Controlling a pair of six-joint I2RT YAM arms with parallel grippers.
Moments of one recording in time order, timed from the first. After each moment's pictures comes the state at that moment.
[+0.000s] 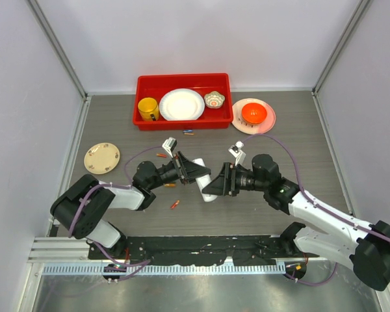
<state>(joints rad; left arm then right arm) -0.66 1.52 0.39 1.29 0.55 -1.47 0.69 0.96 0.52 0.11 -0.59 0.89</state>
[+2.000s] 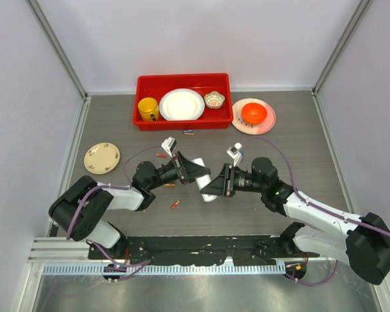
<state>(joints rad) -0.67 1.49 0.39 1.27 0.54 -1.44 0.69 1.03 0.44 0.38 -0.65 1.03</state>
